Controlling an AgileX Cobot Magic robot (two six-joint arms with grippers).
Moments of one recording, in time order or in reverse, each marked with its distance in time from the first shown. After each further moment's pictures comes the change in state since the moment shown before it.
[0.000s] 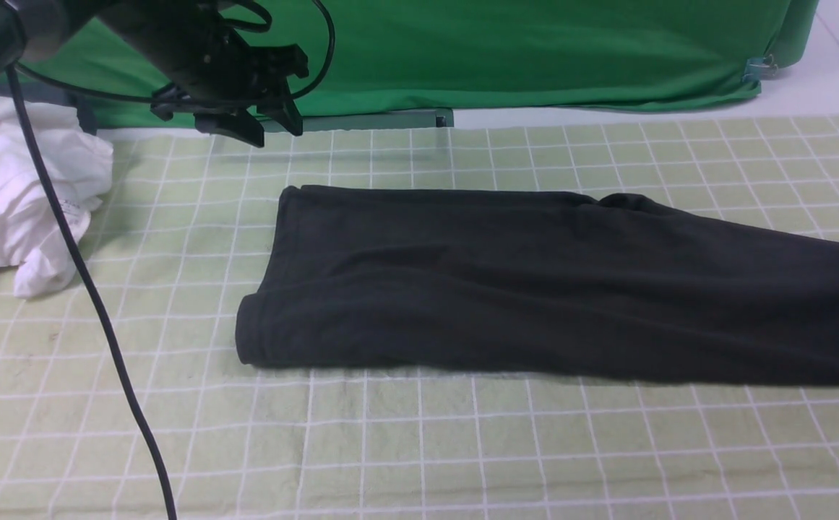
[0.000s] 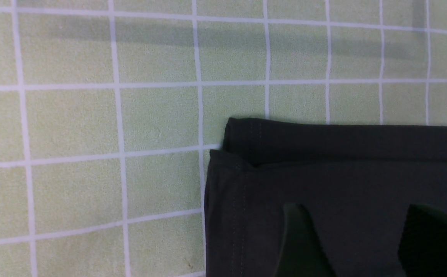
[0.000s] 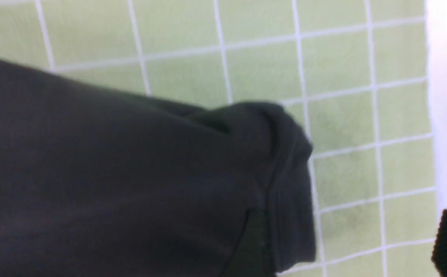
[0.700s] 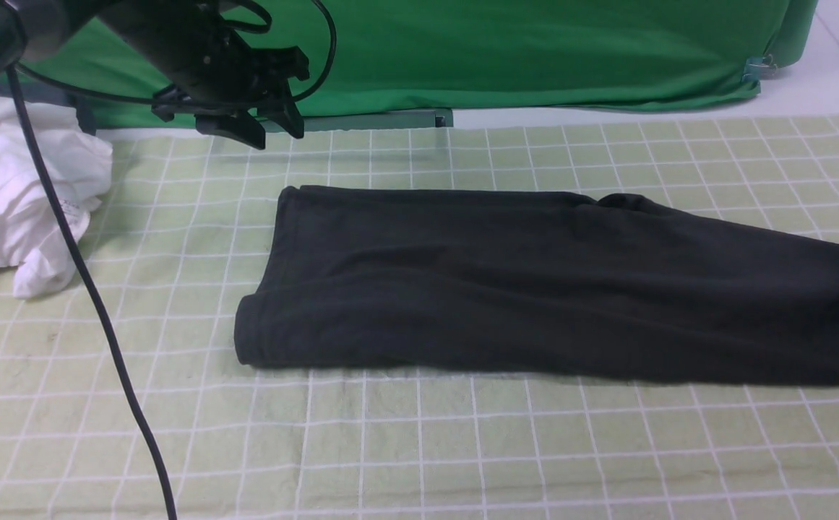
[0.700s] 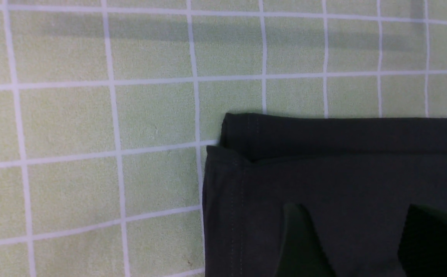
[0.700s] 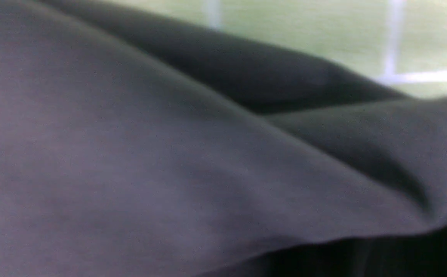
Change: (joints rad) right arm -0.007 0.244 0.005 0.143 0.014 -0.155; left arm 0.000 0.000 0.000 -0.005 0.011 0.017
